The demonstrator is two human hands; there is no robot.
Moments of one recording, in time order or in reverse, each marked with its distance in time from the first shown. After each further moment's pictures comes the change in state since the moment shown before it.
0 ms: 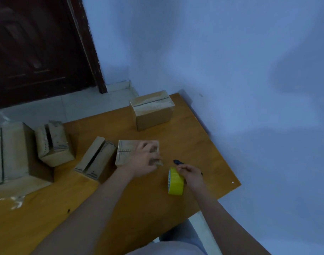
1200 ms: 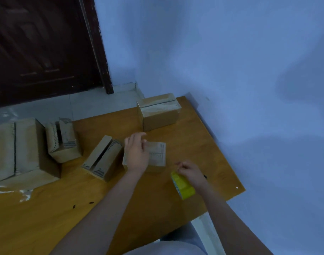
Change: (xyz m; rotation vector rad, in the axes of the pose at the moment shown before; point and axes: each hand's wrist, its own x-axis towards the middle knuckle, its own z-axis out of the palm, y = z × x) left_hand -0.009 0.015 -0.007 -0.348 0.799 -0.428; right_hand 0.010 -0.020 0.006 -0.256 -0.229 -0.131
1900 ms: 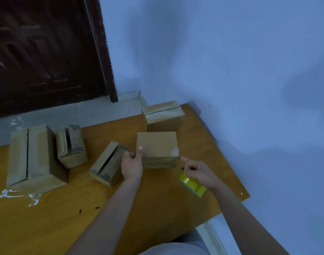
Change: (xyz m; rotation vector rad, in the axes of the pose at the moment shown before) left_hand -0.011 -0.007 -0.020 -0.294 0.001 -0.608; right_hand -0.015 -0.034 -0.025 -0.204 -0.166 -0.185
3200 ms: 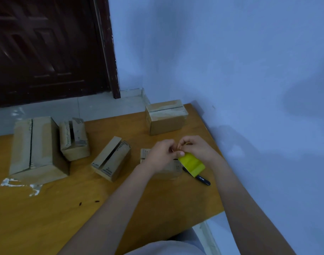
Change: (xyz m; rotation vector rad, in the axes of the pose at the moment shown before) left_hand -0.023 0.058 0.012 0.273 -0.664 0.580; right_hand 0.026 -0.081 -0.015 -0.111 0.002 -0.092
